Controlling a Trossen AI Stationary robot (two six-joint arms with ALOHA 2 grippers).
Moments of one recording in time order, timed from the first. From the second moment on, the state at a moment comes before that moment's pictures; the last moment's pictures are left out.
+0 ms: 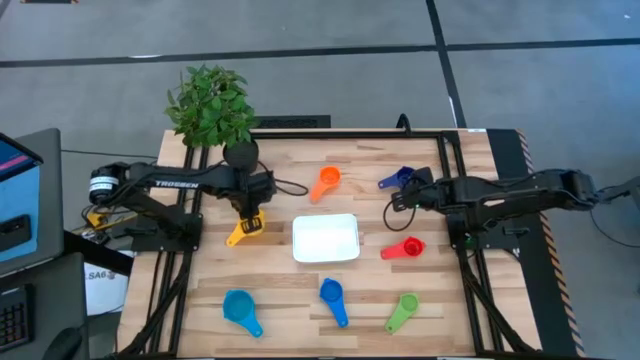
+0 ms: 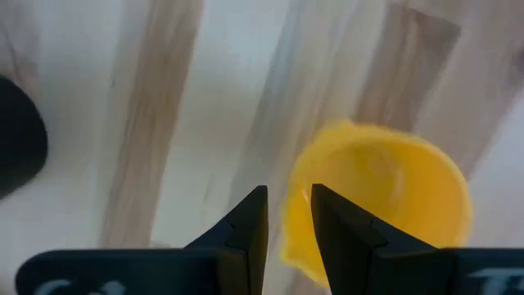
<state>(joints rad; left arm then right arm) 0.23 1.39 0.85 -0.79 -0.12 -0.09 -0.07 0.99 0.53 -0.64 0.57 1.06</state>
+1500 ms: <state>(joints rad) -0.83 1.18 0.86 -0.74 -0.30 -2.19 -0.15 1.02 0.53 -0.53 0.50 0.71</state>
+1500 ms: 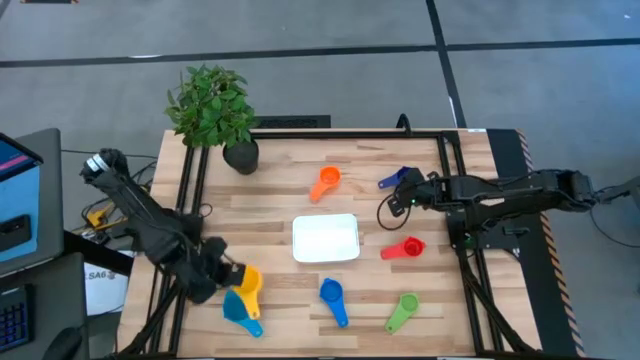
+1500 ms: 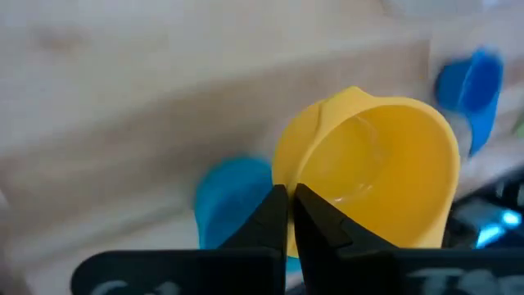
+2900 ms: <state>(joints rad) -0.85 1.46 1.11 -0.93 -0.07 -2.16 -0.19 1.02 0.53 -0.37 0.49 0.61</state>
